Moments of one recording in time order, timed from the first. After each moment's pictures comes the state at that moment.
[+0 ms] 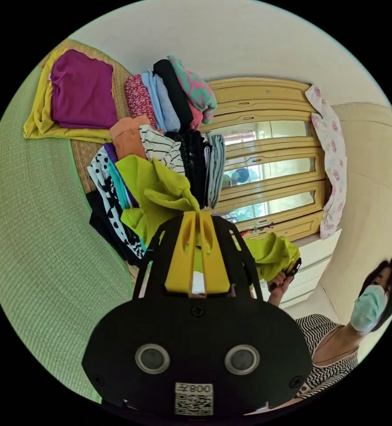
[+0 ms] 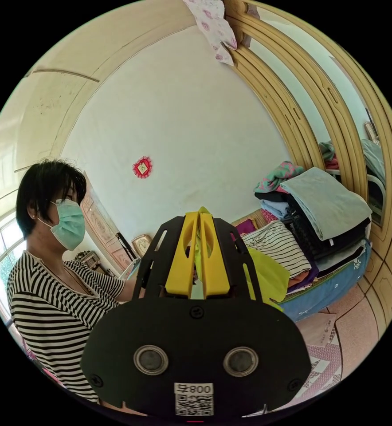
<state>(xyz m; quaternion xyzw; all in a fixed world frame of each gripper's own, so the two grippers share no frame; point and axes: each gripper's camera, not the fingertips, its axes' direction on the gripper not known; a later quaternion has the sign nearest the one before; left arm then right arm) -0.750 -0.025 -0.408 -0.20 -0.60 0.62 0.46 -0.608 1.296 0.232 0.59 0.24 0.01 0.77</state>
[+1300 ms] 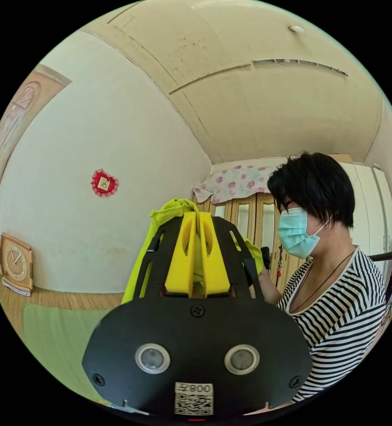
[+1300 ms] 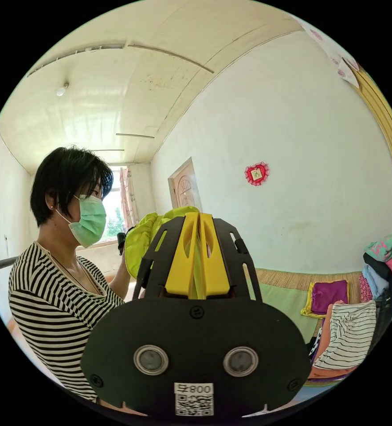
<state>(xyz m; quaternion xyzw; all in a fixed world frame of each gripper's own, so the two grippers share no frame) -0.974 0.765 -0.964 -0.11 -0.19 0.98 -0.01 -0.751 1.187 0.372 0.51 0.11 -0.33 0.79</state>
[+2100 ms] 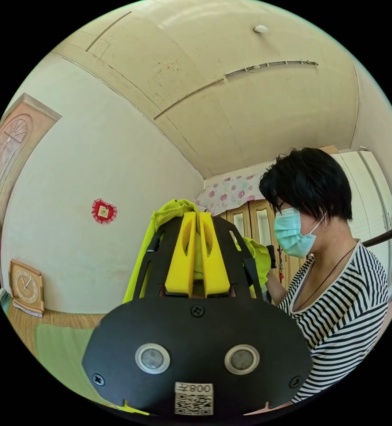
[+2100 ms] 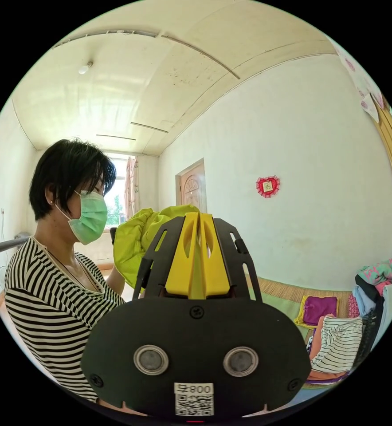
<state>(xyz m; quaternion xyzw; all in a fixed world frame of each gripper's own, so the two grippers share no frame) -1.047 0.883 -1.068 -0.12 -0.13 0.98 -0.06 -0.776 1.170 0.408 0.50 0.16 -0.36 0.77</state>
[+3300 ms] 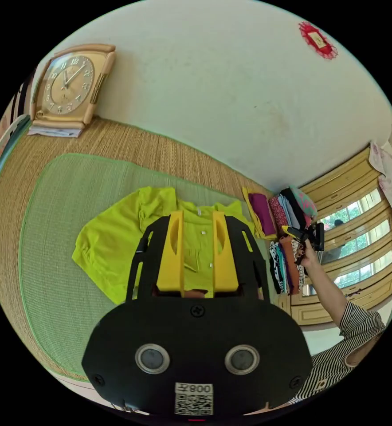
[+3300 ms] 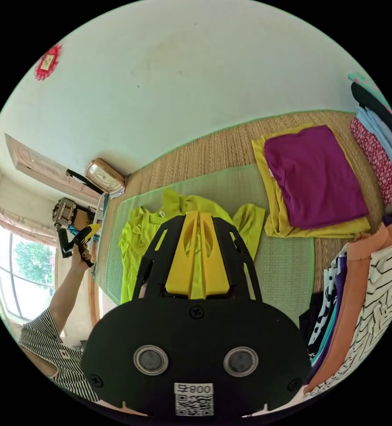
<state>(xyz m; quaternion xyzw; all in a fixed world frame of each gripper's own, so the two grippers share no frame) -0.464 0.596 -0.691 0.23 -0.61 0.72 0.23 -0.057 0.443 0.351 0.23 0.22 0.17 0.93</state>
